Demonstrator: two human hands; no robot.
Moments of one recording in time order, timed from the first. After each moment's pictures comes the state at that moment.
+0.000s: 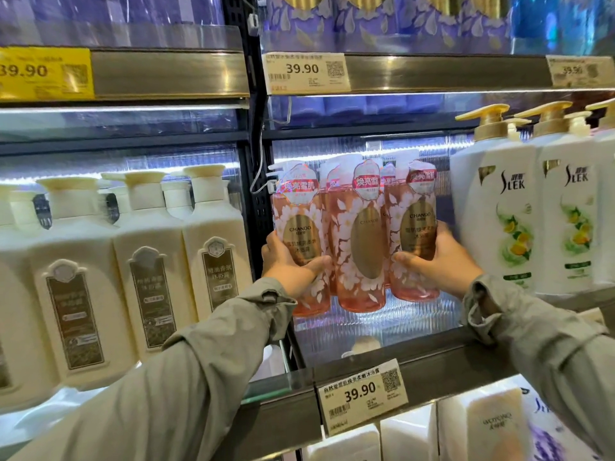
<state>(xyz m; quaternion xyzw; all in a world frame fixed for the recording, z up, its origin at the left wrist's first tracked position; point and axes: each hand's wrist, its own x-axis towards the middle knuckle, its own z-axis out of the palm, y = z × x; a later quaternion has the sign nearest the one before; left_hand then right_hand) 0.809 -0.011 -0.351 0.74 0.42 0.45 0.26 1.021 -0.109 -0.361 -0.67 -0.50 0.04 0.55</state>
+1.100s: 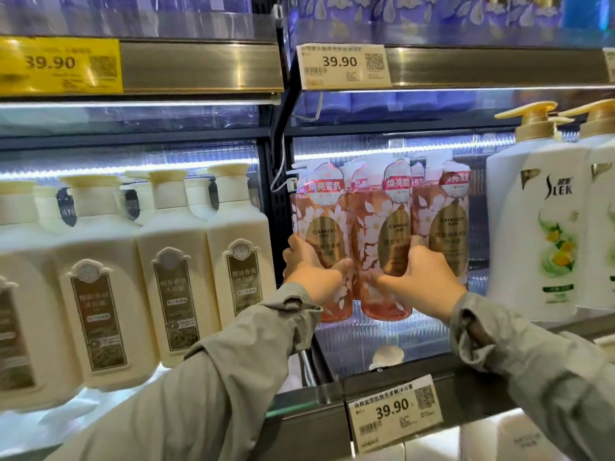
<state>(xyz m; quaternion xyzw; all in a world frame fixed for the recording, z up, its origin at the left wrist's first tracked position) 0.811 -0.018 -0.343 0.74 0.44 0.42 0.29 0.947 -0.101 -0.353 -0.72 -0.52 0.01 0.46</state>
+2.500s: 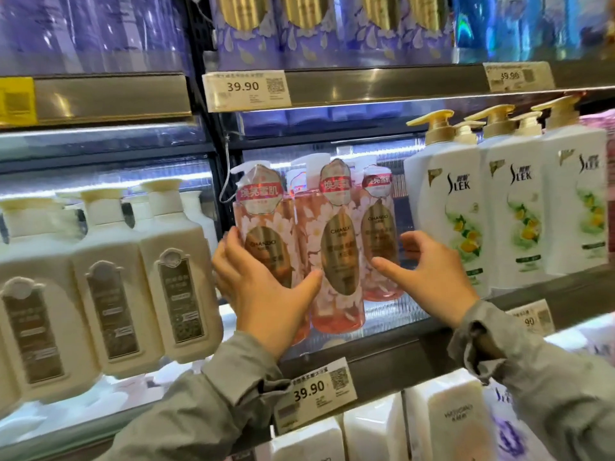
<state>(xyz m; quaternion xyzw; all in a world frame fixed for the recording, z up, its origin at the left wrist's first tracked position) 0.815 -0.104 -0.363 0.70 0.35 0.62 0.11 0.999 -0.175 -0.362 -0.65 -0.53 -0.06 0.55</state>
